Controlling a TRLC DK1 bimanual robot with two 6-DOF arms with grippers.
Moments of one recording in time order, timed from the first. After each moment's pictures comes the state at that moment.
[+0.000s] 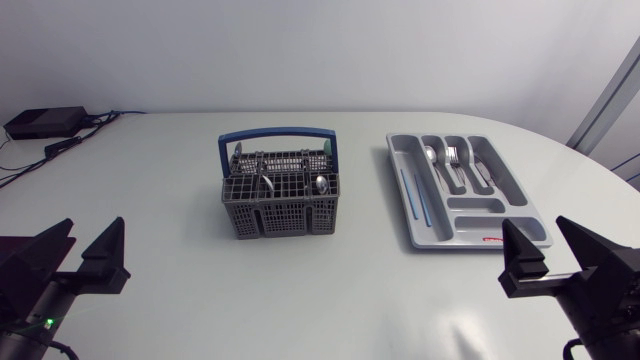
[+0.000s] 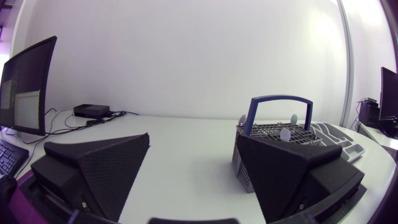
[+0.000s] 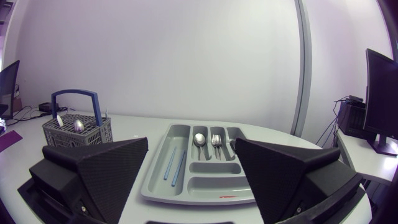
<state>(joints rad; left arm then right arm) 0.03 0.05 0.03 -0.02 0.01 -0.03 0.01 0.06 0.03 -0.01 -0.01 -0.02</state>
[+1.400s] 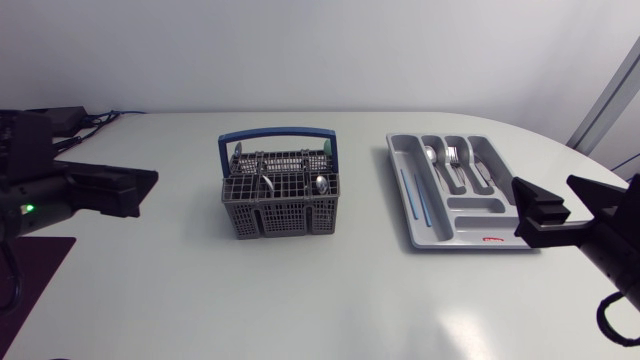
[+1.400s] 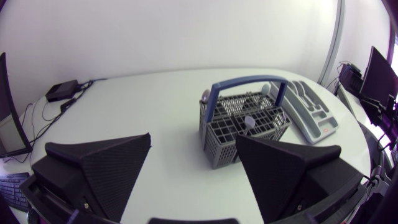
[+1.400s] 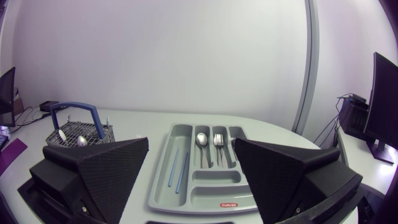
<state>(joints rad) -0.21 0.80 0.75 -0.50 -0.02 -0.02 0.06 0.46 0.36 -0.09 0.04 0.00</state>
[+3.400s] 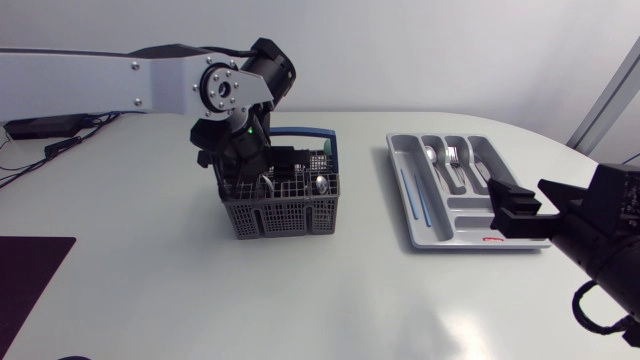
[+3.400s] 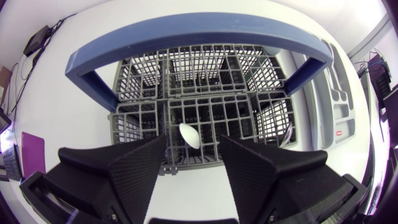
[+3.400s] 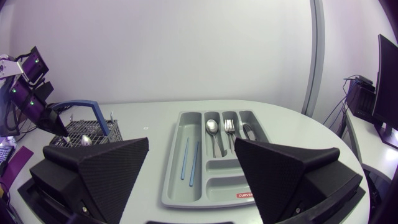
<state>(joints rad) -0.57 1.84 1.48 -0.78 -0.23 -0.50 0.16 0.60 0.37 -0.04 0.11 0.10</state>
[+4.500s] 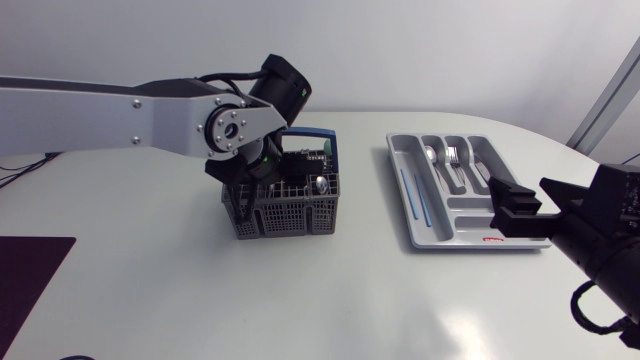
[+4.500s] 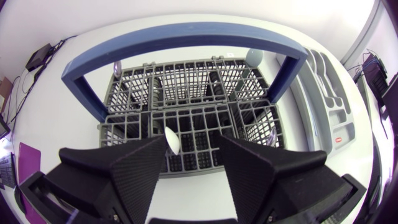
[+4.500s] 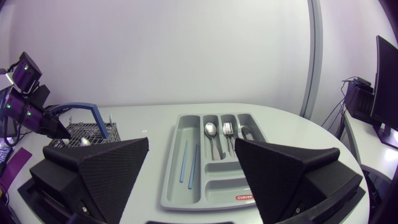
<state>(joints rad) -0.66 1.78 1.32 -0.53 -0.35 -0.50 0.19 0.59 0.37 -0.01 0.15 0.10</state>
